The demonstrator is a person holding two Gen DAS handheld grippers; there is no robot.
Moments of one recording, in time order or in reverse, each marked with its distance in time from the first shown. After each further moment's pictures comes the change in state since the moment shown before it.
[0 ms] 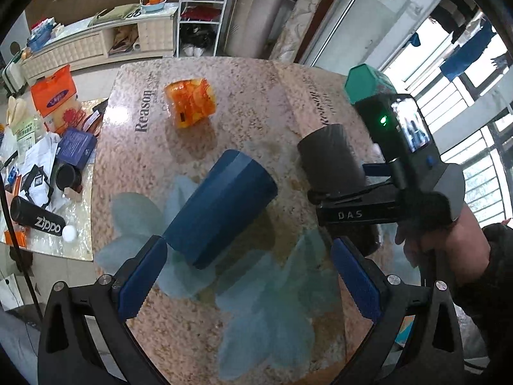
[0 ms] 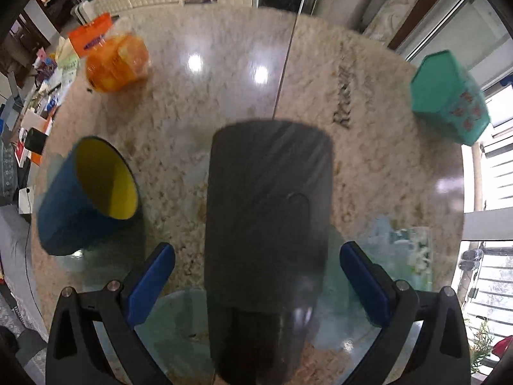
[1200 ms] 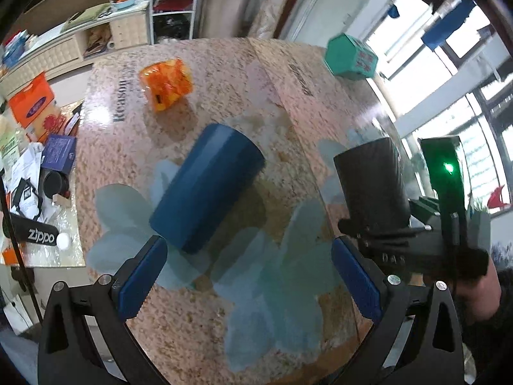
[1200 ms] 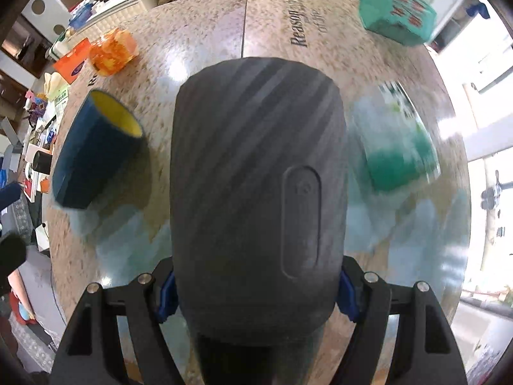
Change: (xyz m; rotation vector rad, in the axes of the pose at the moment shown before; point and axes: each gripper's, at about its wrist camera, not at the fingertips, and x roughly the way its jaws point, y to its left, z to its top) left arm 0.011 -0.009 -0.016 0.128 0.081 -0.057; right arm -0.050 -0.052 -0.146 0.261 -0.019 0.065
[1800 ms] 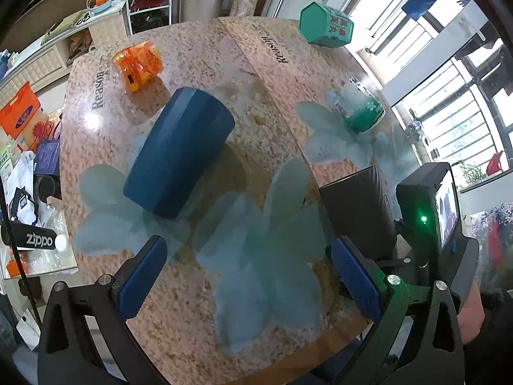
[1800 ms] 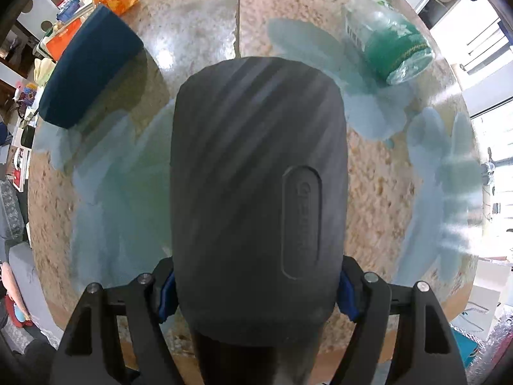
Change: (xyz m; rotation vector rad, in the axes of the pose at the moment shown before) left arm 0.006 -0.019 -0.030 0.083 0.058 -0.005; right arm 0.014 -0.024 -0.079 0.028 0.054 -0.045
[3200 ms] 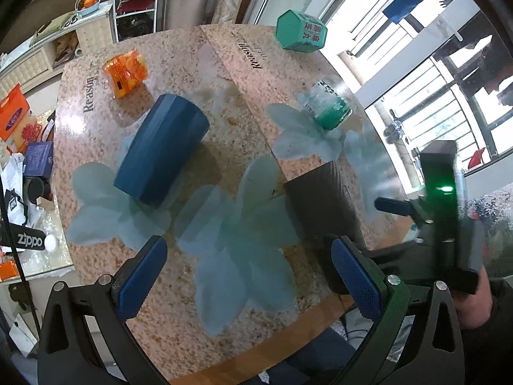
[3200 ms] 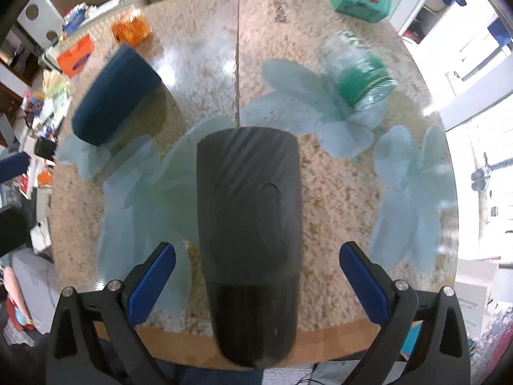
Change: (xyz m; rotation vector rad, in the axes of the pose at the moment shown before) left arm -0.033 -0.015 -0.010 0.032 -0.020 -0.077; right arm -0.071 0.036 0.045 0.041 0.000 -0.020
